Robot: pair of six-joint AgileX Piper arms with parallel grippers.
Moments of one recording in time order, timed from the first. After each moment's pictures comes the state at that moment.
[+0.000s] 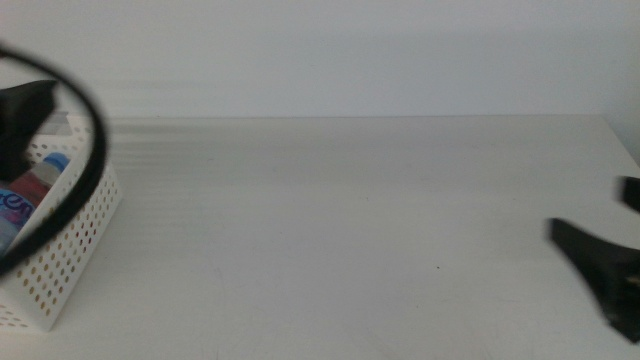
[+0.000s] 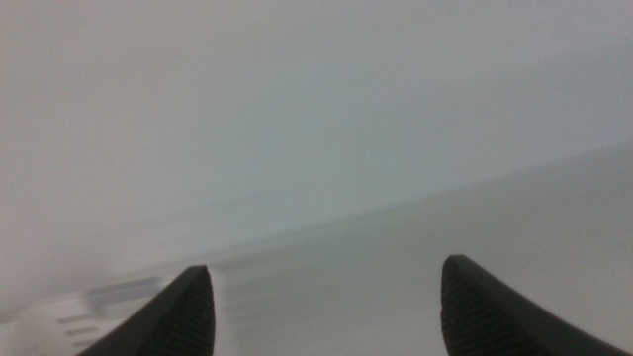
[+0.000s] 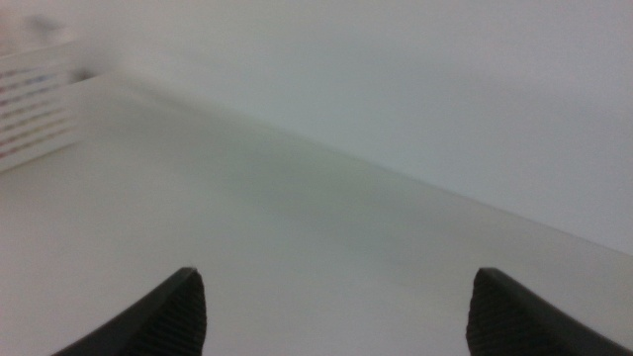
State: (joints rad) left arm -0.15 0.72 -0.75 -0.11 0.30 0.22; right arm 0.48 0.63 -0.42 -0.08 0.07 0.00
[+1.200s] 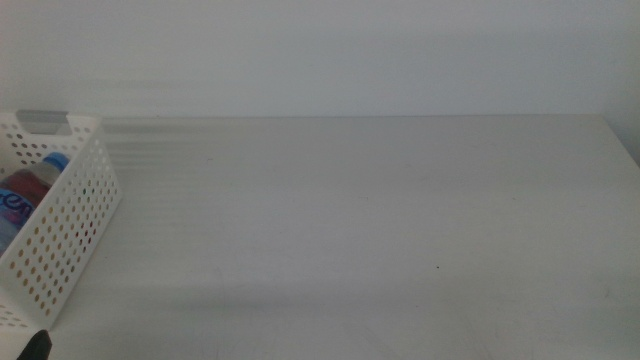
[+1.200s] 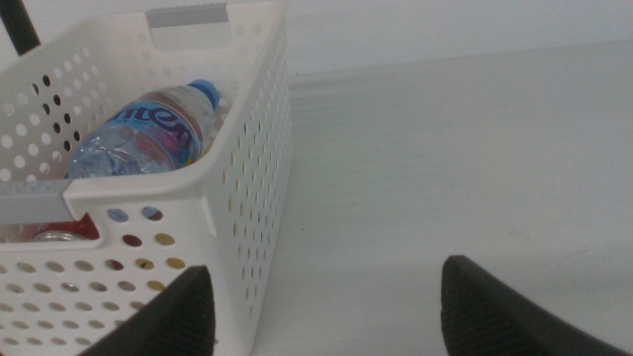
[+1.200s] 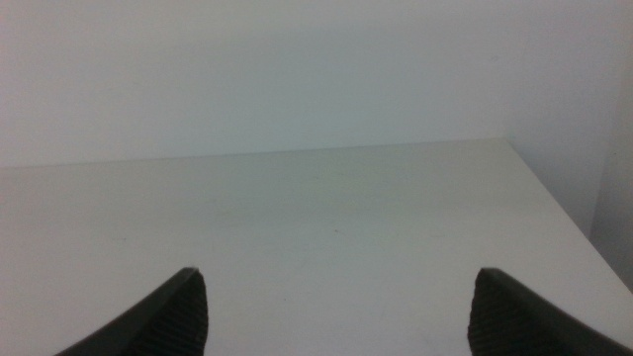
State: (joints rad) left arm 0.03 -0.01 0.03 -0.15 0.25 0.22; right arm 0.03 -0.01 0.03 0.11 0.15 0.00
